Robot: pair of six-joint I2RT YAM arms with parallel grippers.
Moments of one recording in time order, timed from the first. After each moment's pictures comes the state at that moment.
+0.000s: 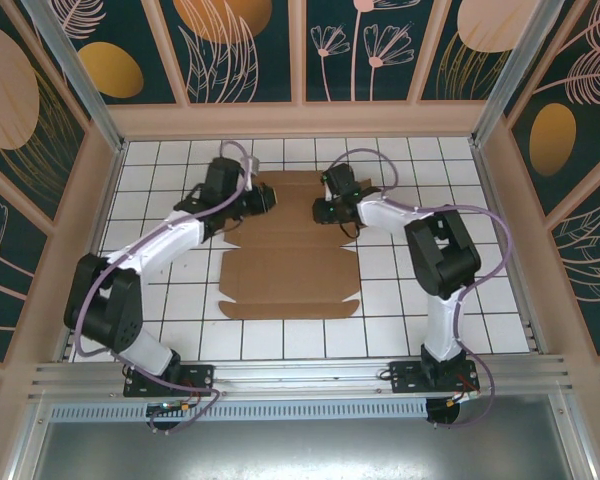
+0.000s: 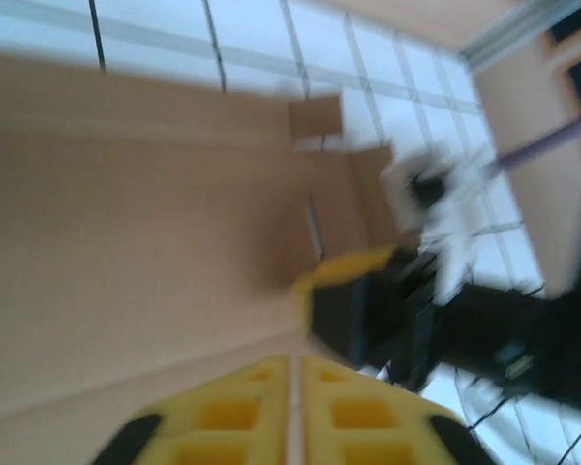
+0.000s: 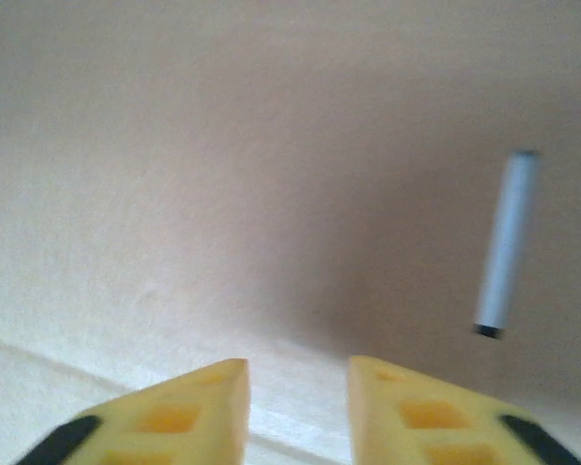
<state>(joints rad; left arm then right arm) -0.45 1.60 1.09 -0.15 0.31 -0.58 0.52 1.96 1.32 -0.30 -0.06 0.36</state>
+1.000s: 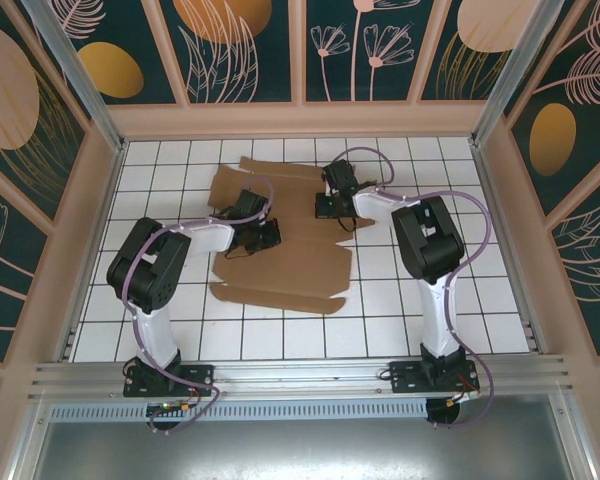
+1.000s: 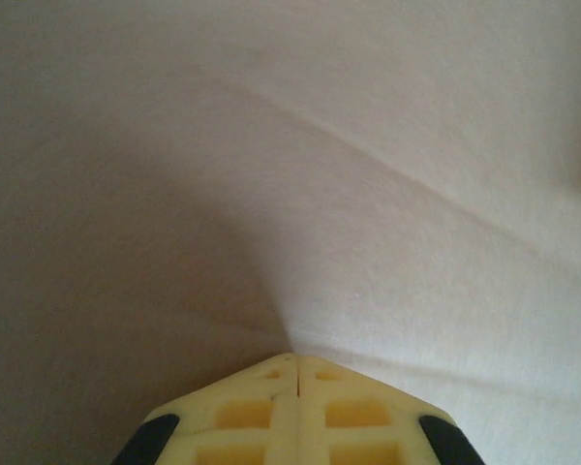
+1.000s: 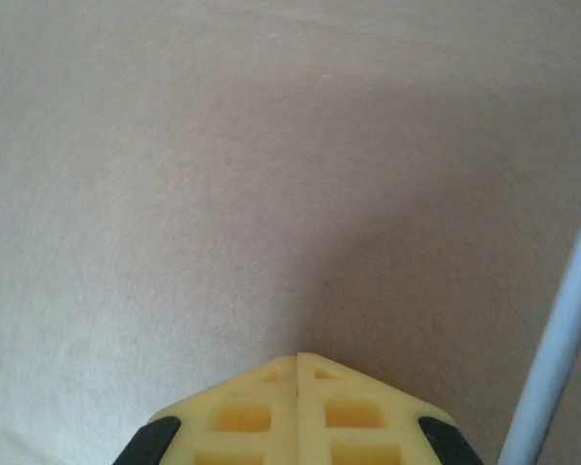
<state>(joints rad) -0.44 1.93 1.08 -0.12 0.22 -0.70 0.49 2.07 1.34 -0.26 -0.05 0.38</state>
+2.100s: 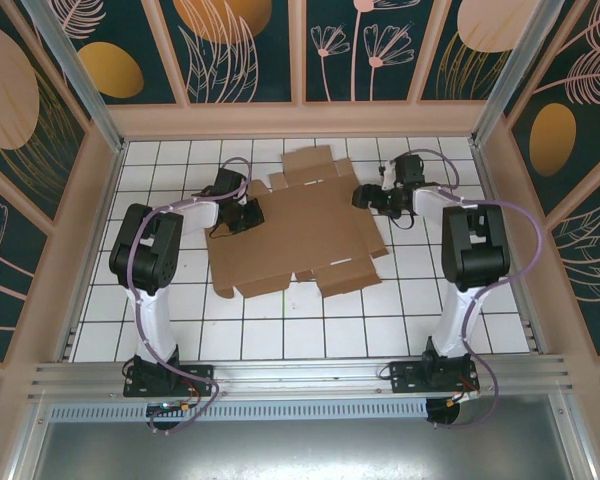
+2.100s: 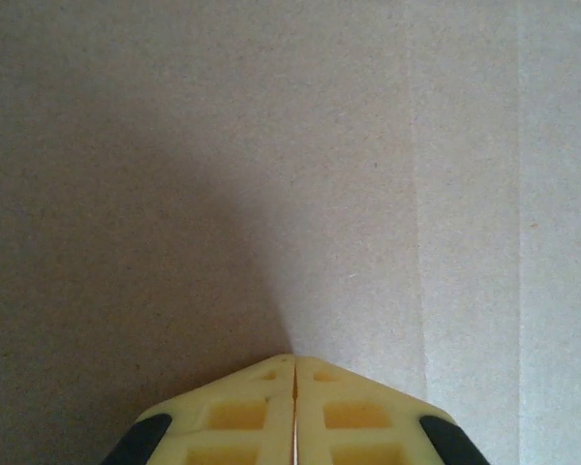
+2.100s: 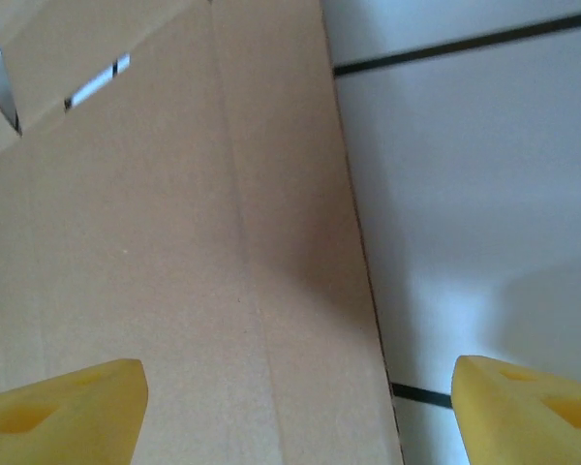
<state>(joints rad) -0.31 2.02 1.23 -0.21 0.34 -0.61 0.14 1.99 1.25 -0.27 -0.49 0.30</state>
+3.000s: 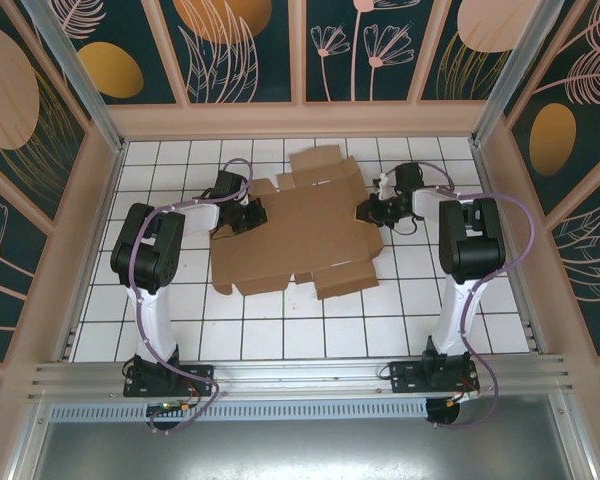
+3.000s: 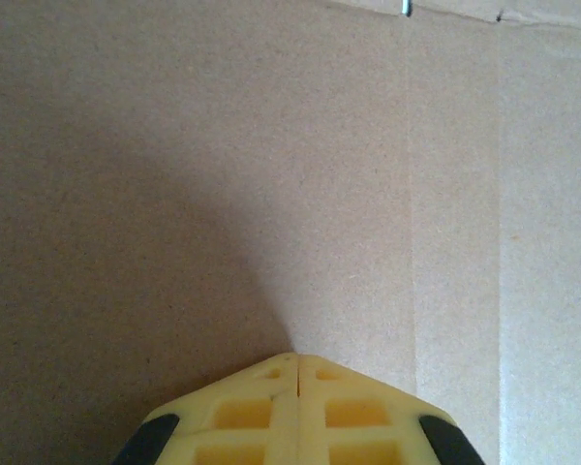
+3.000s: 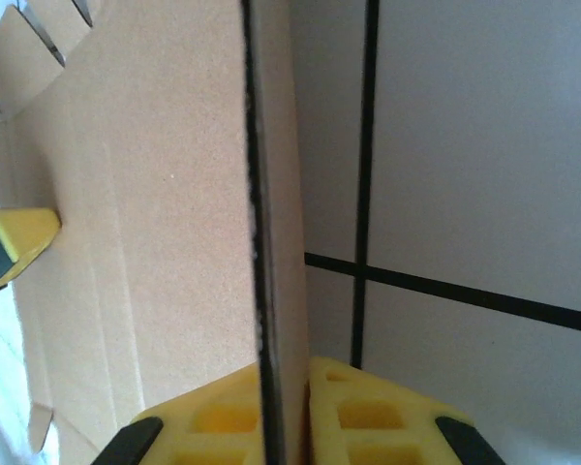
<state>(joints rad) -0.31 2.03 1.18 -0.08 0.41 -0.65 0.15 1.98 1.29 -0.41 -0.61 0.29</state>
